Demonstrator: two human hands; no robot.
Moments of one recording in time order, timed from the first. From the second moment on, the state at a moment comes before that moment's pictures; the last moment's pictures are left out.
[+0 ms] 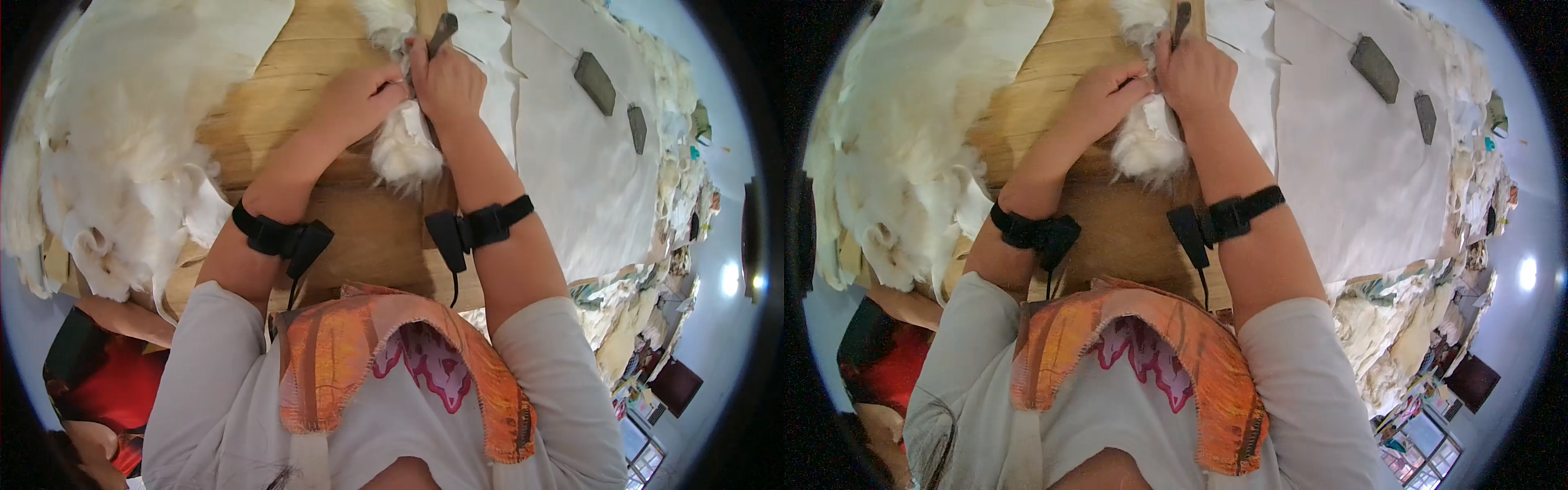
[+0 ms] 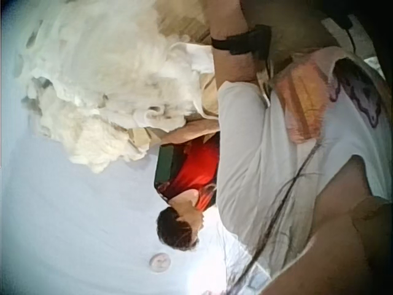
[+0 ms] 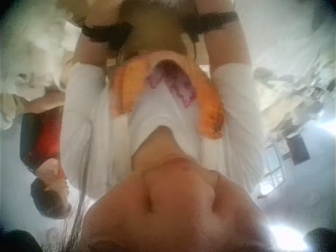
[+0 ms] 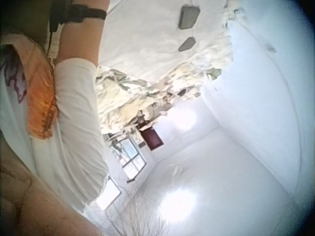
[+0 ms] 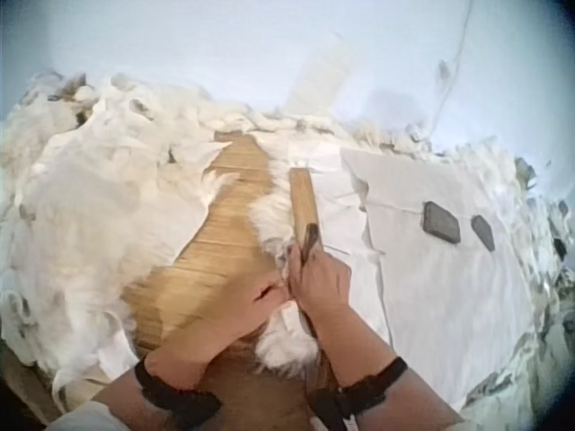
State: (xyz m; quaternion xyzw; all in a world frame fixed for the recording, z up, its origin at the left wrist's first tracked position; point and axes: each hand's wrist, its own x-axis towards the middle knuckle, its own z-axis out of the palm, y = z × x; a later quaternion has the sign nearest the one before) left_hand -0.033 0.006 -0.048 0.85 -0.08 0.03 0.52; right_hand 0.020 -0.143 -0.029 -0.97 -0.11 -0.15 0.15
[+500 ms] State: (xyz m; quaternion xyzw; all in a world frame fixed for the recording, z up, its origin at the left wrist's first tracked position) left_hand 0.049 0.015 -0.036 0.90 -0.09 0.17 0.39; right_hand 0.058 -0.167 0.002 -0.78 -0.10 -0.02 0.62
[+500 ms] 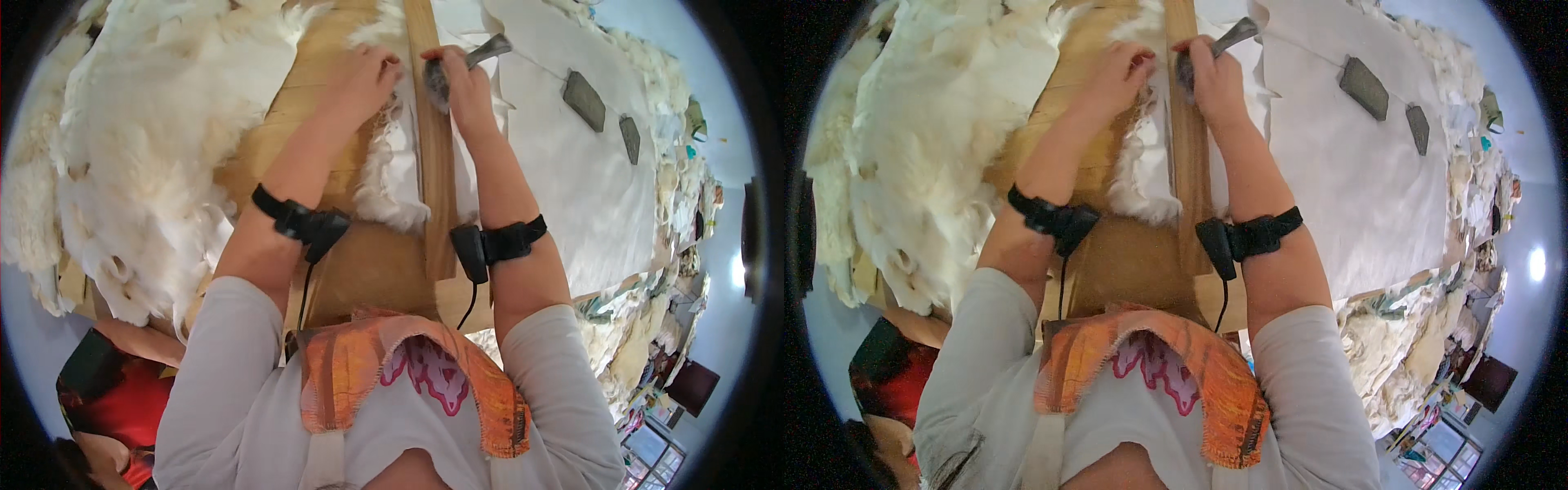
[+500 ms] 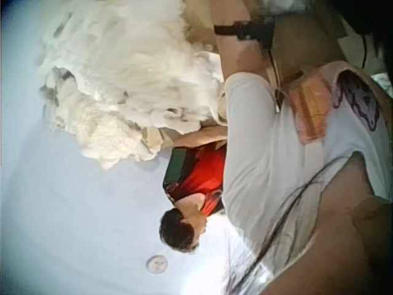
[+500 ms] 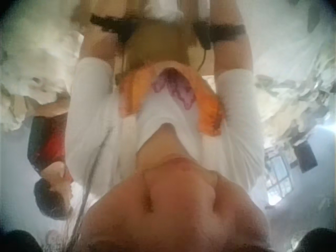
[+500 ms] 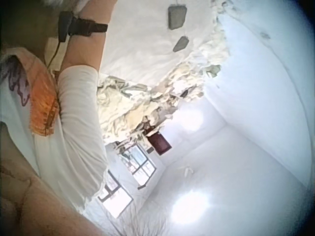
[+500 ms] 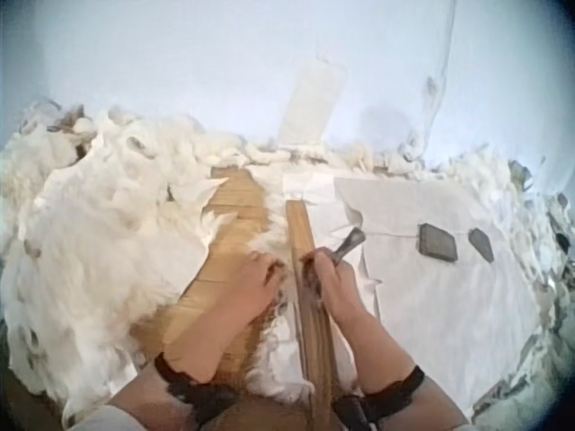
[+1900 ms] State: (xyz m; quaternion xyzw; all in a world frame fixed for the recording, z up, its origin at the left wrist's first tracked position) left_hand -0.057 0.021 -0.019 0.86 -0.22 0.06 0.45; right_hand 0.007 -0.212 0.046 -0.75 -0.04 0.02 0.66
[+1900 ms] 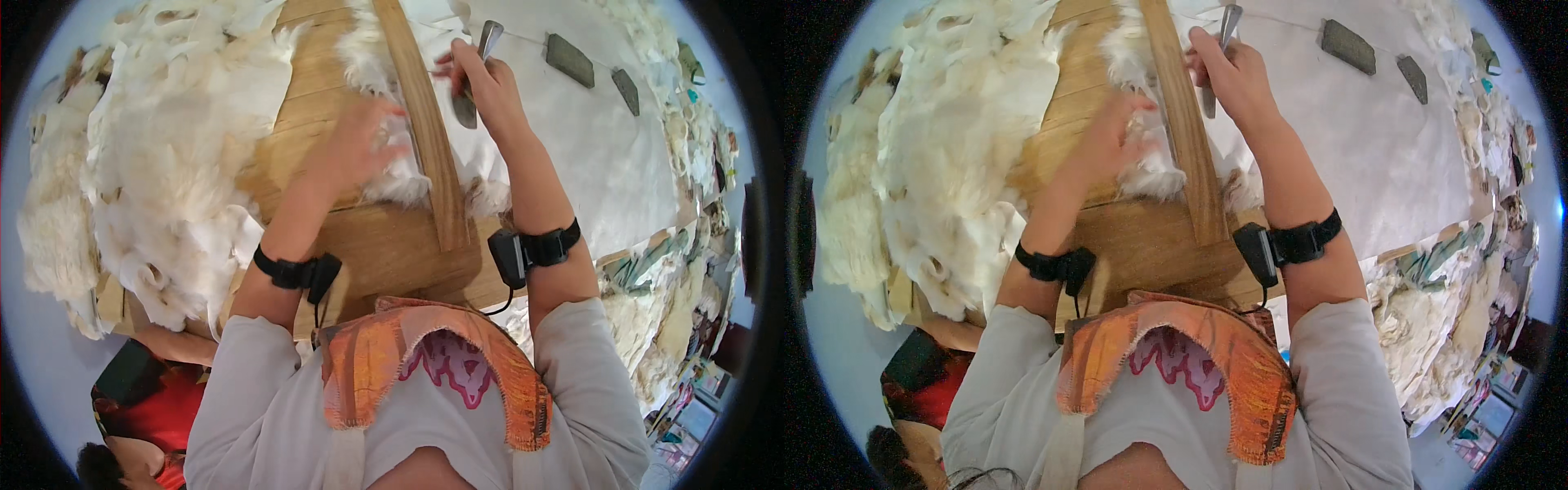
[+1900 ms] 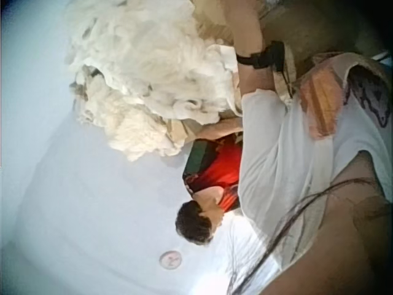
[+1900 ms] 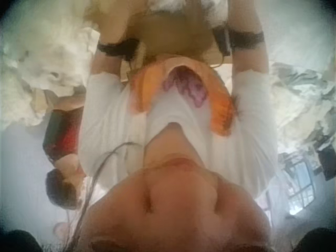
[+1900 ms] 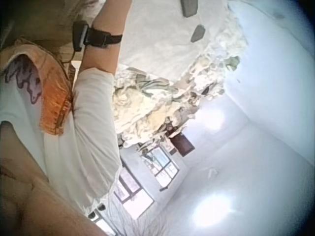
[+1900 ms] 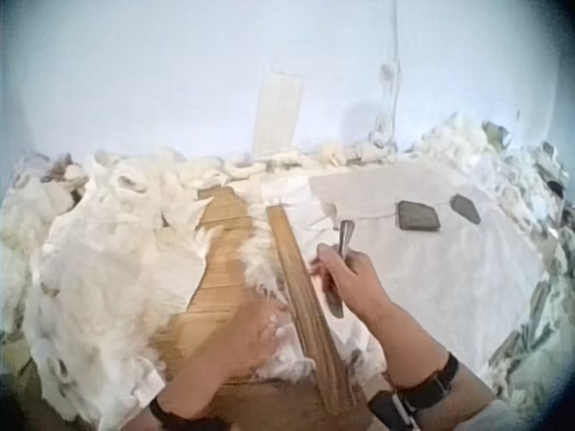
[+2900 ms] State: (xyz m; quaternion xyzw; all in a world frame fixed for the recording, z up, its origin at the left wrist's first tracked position) left_hand -0.093 0.001 -0.038 0.86 -0.16 0.10 0.48; right_hand 0.002 -0.158 -0.069 -0.95 -0.23 -0.18 0.07
